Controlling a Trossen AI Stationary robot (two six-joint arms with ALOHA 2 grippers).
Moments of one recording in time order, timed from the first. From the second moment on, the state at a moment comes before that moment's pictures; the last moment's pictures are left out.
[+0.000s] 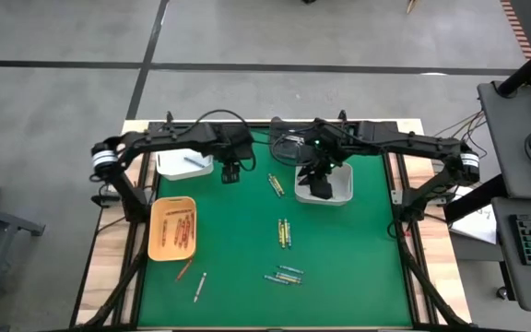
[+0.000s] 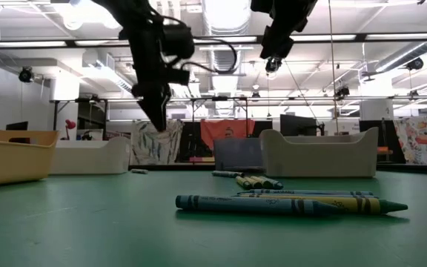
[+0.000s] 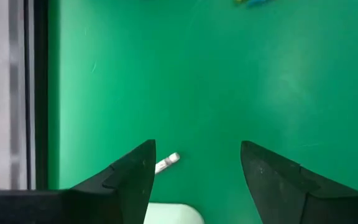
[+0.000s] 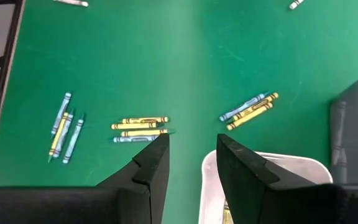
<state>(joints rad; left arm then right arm) 0.40 1.69 1.29 -0.86 -0.16 0.33 -0.23 1.50 1.46 -0.92 -0.31 -0.12</state>
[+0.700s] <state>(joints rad) 0.42 1.79 1.23 -0.89 -0.29 0.32 -0.23 1.50 1.46 -0.90 -0.31 -0.11</state>
